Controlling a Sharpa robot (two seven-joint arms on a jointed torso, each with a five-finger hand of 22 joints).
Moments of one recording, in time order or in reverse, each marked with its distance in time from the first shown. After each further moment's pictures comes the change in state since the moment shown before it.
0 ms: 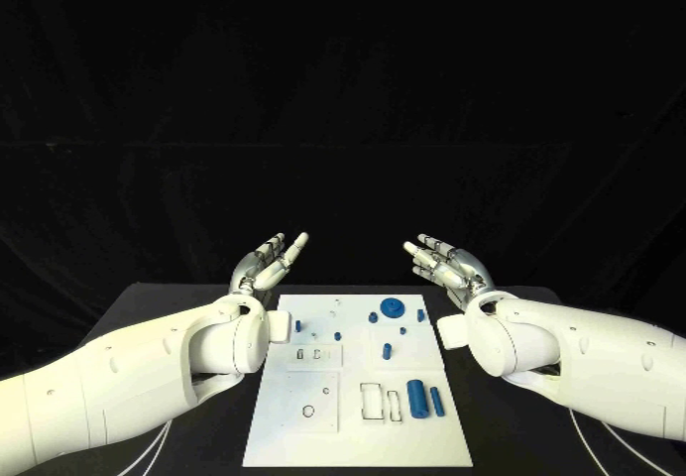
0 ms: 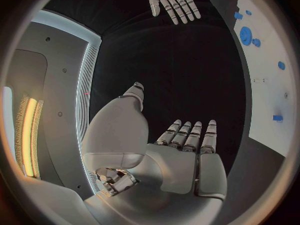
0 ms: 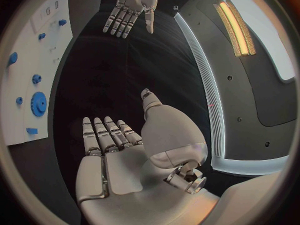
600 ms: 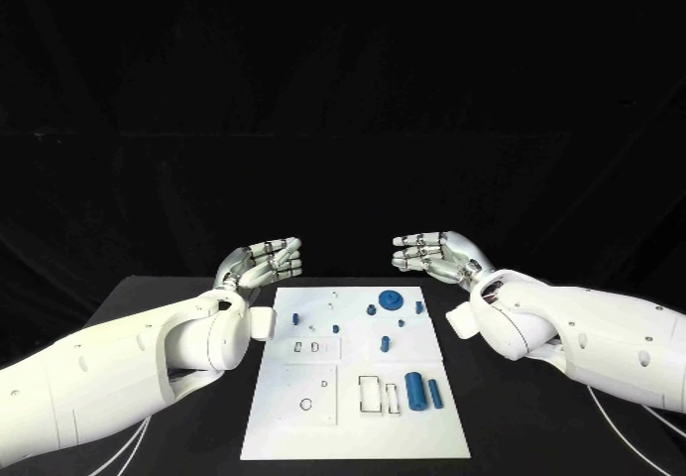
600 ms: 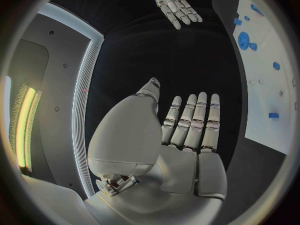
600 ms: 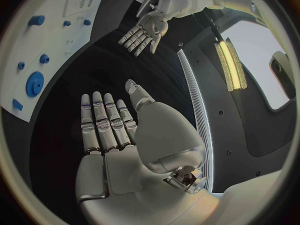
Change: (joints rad) left arm 0.006 -0.075 0.000 0.037 0.006 0.093 -0.016; left_hand 0.235 0.051 0.042 -0.014 0.000 0.566 0.053 0.108 0.048 0.660 0.079 0.139 0.050 0.656 0.012 0.147 0.065 0.020 0.487 0.012 0.196 0.080; right arm 0.049 0.004 -0.022 -0.073 -0.383 0.104 -0.061; right_hand 0.184 -0.039 0.088 -0.228 -0.008 0.495 0.050 0.065 0.030 0.561 -0.038 0.062 0.027 0.569 -0.052 0.079 0.029 0.070 0.390 0.001 0.189 0.079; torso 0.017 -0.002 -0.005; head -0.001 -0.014
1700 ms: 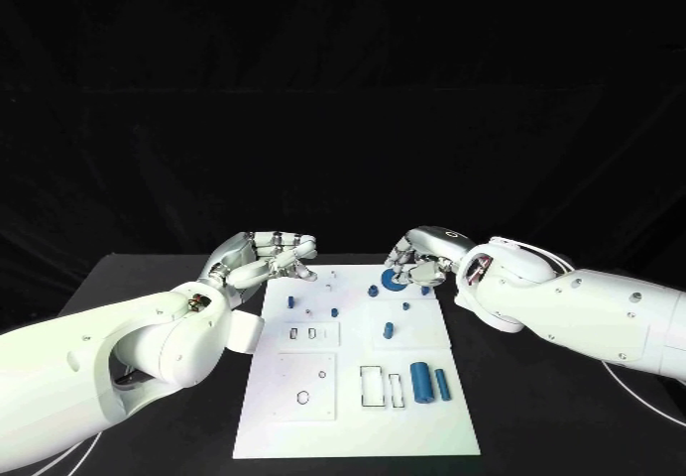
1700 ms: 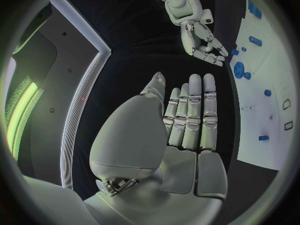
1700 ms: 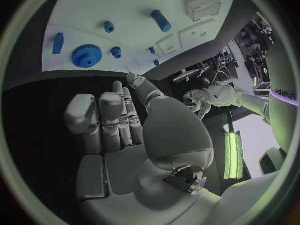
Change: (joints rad) left arm 0.082 -0.163 0.006 0.275 -0.144 0.137 -0.073; left_hand 0.104 0.005 -0.068 -0.039 -0.004 0.206 -0.009 0.066 0.059 0.269 -0.097 0.055 0.063 0.250 -0.127 0.479 0.348 0.069 0.296 -0.099 0.326 0.150; right arm 0.089 0.052 0.005 -0.044 -1.003 0.072 -0.356; right_hand -0.121 -0.135 0.207 -0.117 0.087 0.339 -0.040 -0.011 0.022 0.320 -0.137 -0.021 0.068 0.626 -0.202 0.933 0.844 -0.049 0.716 -0.190 1.024 0.944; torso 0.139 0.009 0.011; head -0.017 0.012
